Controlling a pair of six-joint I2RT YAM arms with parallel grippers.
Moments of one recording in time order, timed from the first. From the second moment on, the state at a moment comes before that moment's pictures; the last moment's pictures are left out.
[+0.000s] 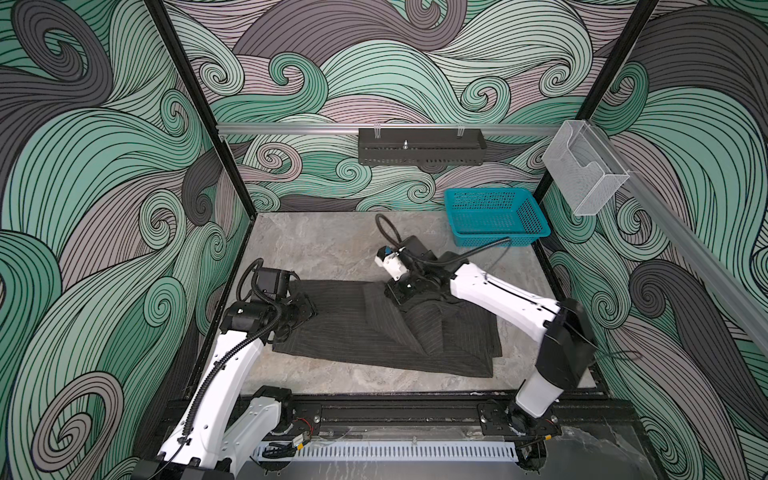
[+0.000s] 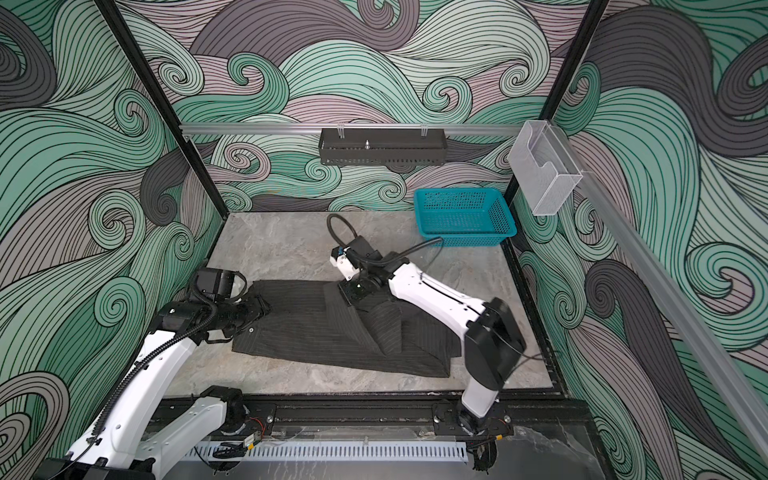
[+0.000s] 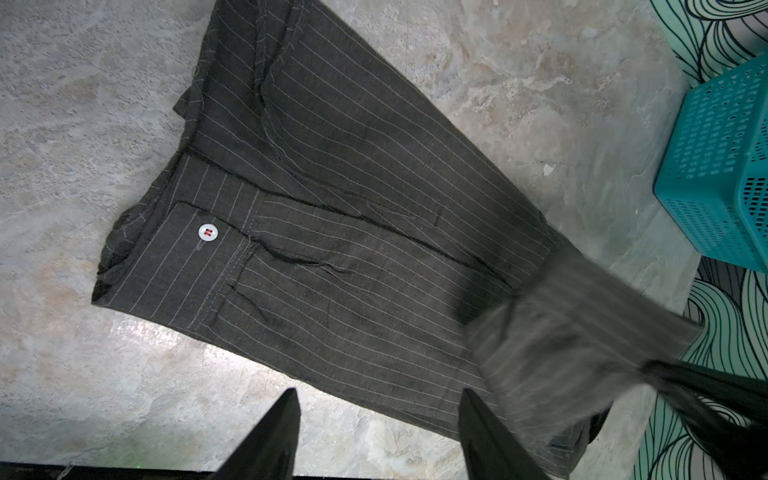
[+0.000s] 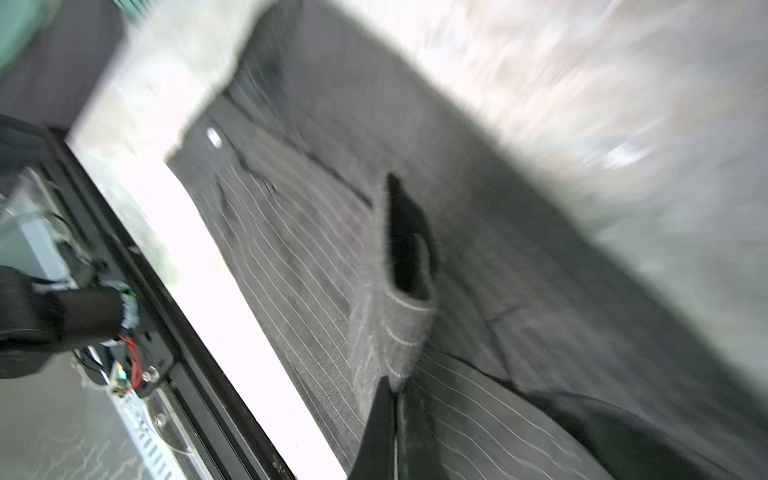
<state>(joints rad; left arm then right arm) -0.13 0.91 0.90 -1.03 0.15 -0.70 0.78 1.63 1.44 -0.73 -0.20 0.12</state>
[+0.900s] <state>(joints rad) 0.17 1.02 1.01 -0.75 0.56 -0.65 1.09 1.75 1.17 -0.32 0.53 -0.09</state>
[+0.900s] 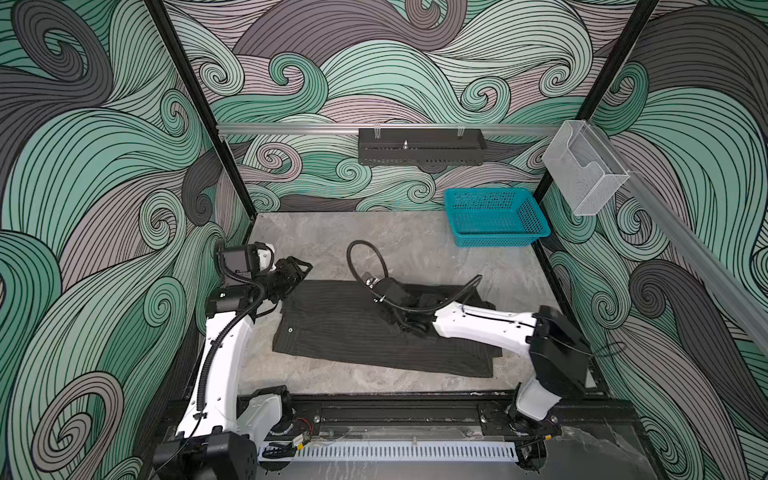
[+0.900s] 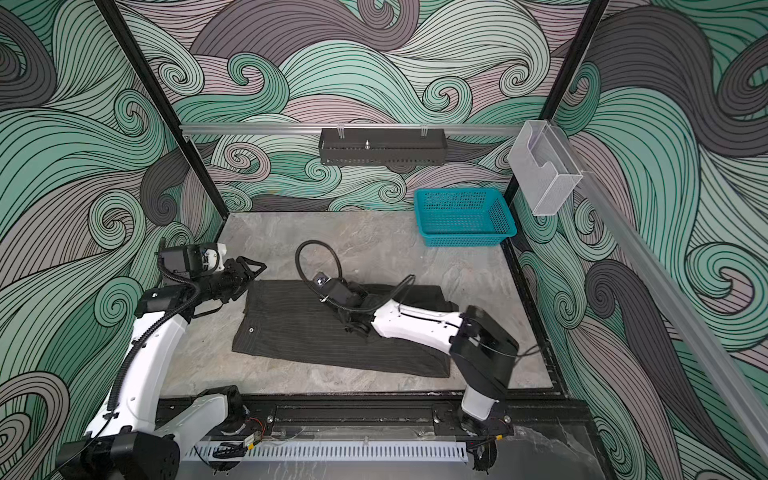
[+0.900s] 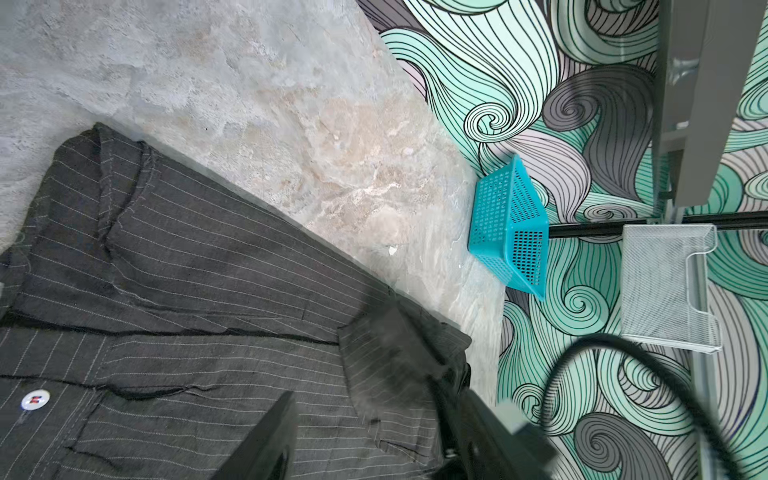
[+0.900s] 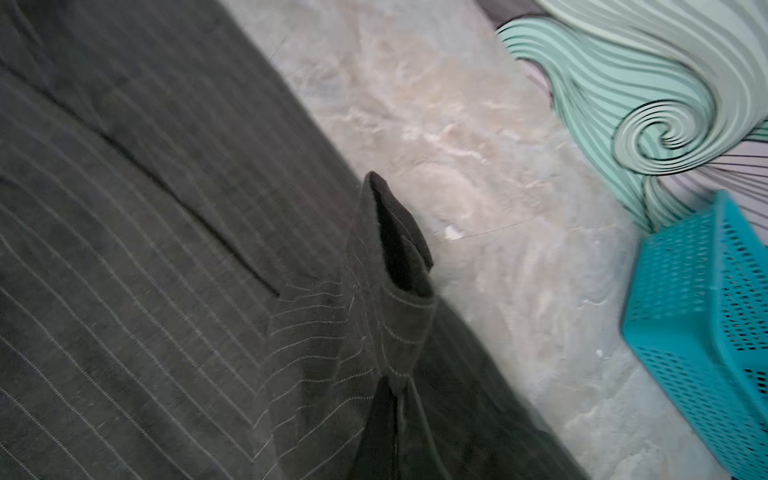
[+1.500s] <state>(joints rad) 0.15 1.00 0.82 -0.79 0.64 -0.63 1.23 1.57 1.01 -0.36 0.40 0.18</state>
